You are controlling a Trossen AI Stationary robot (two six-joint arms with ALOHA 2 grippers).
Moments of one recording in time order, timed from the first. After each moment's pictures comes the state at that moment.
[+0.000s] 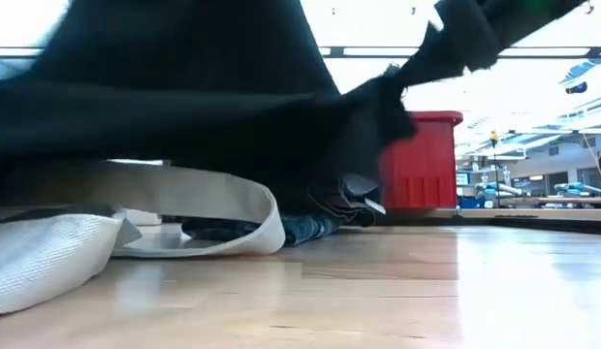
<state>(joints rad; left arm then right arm) -0.46 1.41 2.02 -0.19 -0.99 1.03 0.55 1.59 0.91 -0.19 1.12 0.37</state>
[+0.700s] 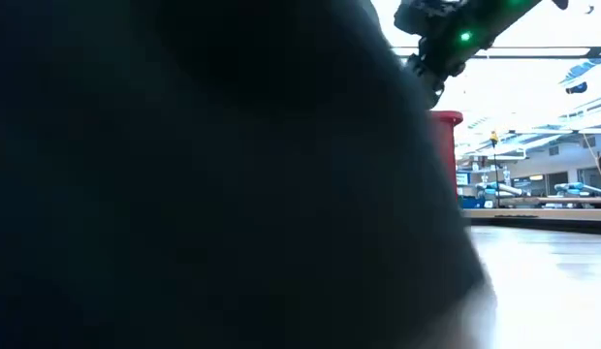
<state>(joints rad) 0.11 1.64 2.02 -0.73 -0.21 0.30 0.23 1.42 0.92 -0.50 1.26 0.15</state>
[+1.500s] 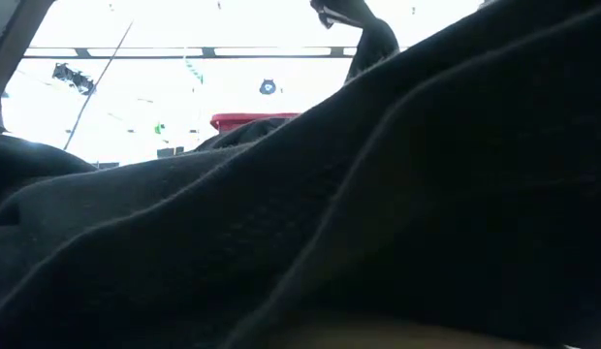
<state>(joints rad) 0.12 1.90 2.02 -0.74 0.02 0.39 0.51 1.31 0.77 -0.85 1.05 0.96</state>
